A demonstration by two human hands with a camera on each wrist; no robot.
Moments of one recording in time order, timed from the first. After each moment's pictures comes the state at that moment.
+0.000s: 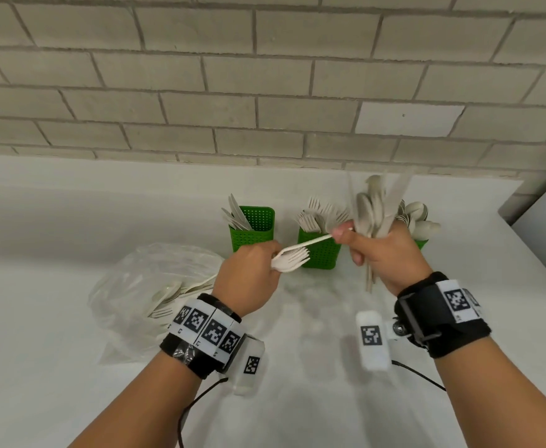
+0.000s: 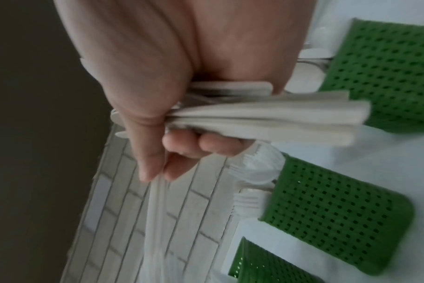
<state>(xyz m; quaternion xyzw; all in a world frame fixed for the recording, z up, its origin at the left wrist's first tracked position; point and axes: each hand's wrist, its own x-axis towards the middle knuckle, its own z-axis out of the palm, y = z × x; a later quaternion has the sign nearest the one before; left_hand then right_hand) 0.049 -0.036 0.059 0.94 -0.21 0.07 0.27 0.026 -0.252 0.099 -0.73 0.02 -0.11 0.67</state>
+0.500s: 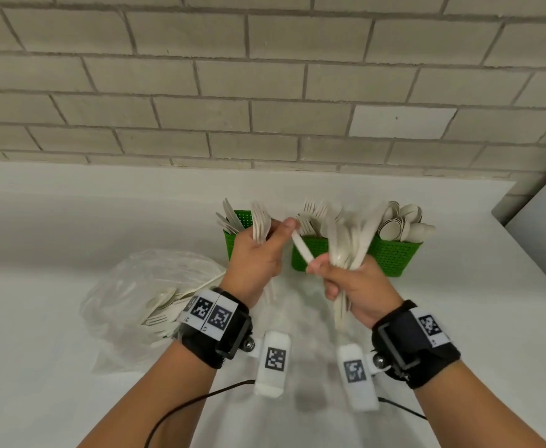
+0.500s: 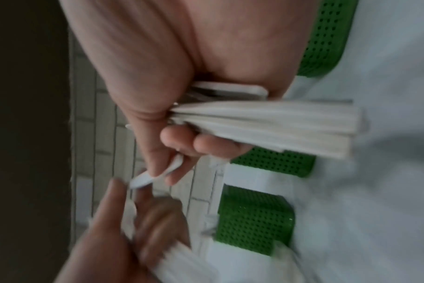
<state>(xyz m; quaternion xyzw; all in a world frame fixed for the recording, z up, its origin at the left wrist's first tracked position) 0.057 -0.066 0.077 0.61 -0.07 -0.04 0.78 0.012 -0.233 0.063 -0.64 0.05 0.02 0.76</state>
